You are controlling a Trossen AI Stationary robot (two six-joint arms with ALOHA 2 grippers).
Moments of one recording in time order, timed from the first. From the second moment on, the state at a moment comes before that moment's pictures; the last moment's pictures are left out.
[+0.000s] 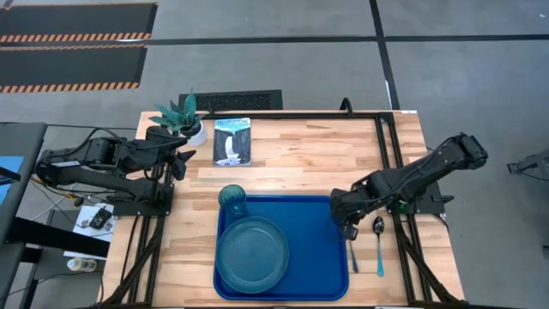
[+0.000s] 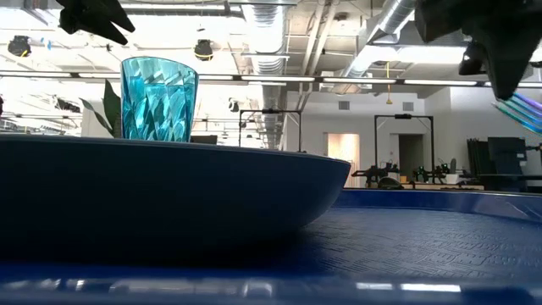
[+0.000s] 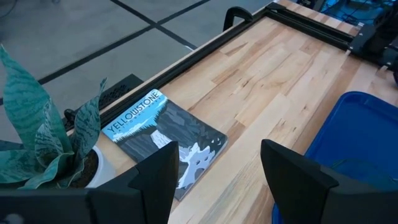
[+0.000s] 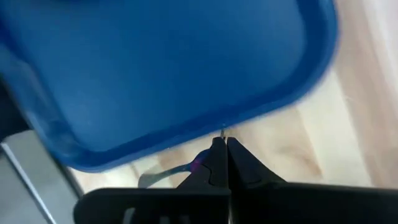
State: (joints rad) left arm -0.05 0.63 0.98 -1.04 -0.58 -0.54; right arm 0.35 1.34 1.05 -1.03 -0.08 0.81
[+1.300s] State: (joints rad) left arm -0.05 0.63 0.98 -1.07 -0.58 -0.56; right arm 0.23 1.51 0.84 -0.24 0.00 0.64
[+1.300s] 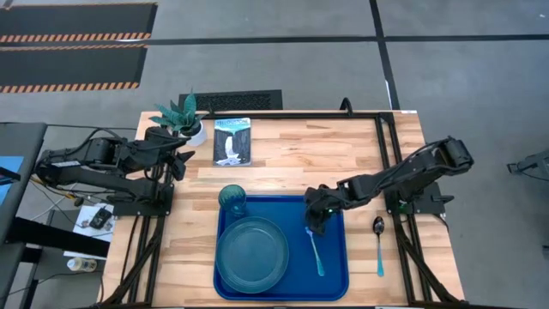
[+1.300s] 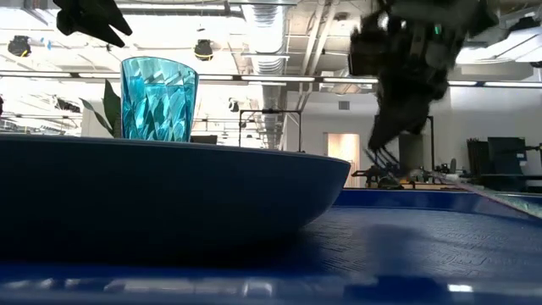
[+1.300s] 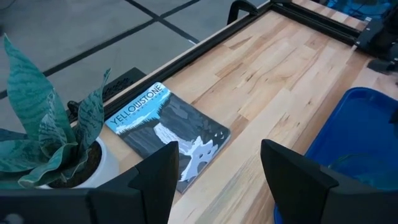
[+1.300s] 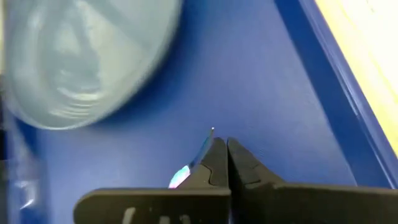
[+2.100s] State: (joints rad) left arm -0.05 0.63 0.98 -1.07 -0.58 -0.57; right arm 0.29 1.51 0.68 0.01 0.17 0.82
